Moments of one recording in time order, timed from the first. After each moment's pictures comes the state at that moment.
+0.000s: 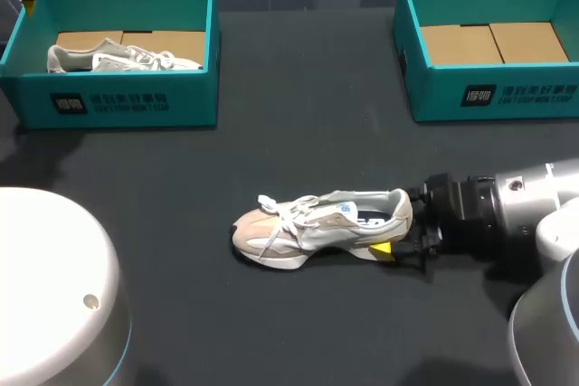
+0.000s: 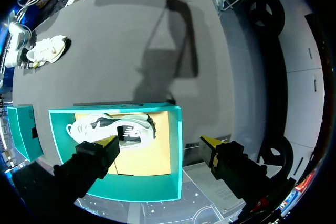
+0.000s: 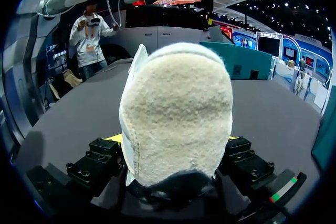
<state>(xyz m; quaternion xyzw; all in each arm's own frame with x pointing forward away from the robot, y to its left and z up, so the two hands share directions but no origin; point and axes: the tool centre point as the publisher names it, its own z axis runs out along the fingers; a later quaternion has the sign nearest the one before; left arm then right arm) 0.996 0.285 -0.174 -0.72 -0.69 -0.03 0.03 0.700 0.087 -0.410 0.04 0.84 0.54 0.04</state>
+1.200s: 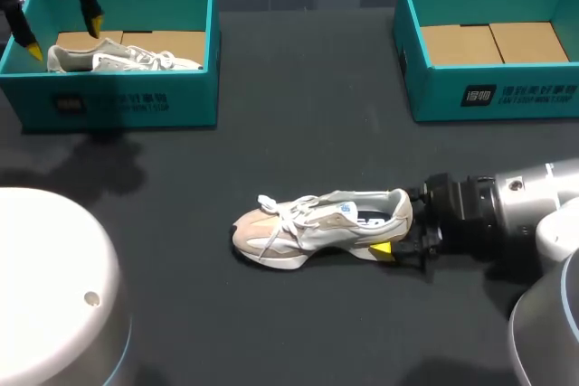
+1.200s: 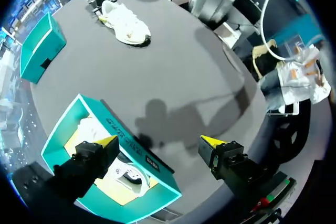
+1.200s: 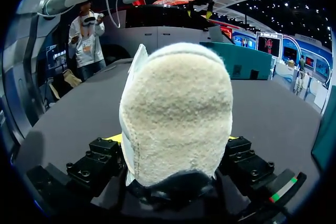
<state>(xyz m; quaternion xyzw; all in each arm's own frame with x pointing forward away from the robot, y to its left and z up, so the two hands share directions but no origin) 0.885 0.156 -0.170 -0.35 -0.93 0.06 0.08 0.700 0.087 -0.410 0.04 0.84 0.54 0.04</state>
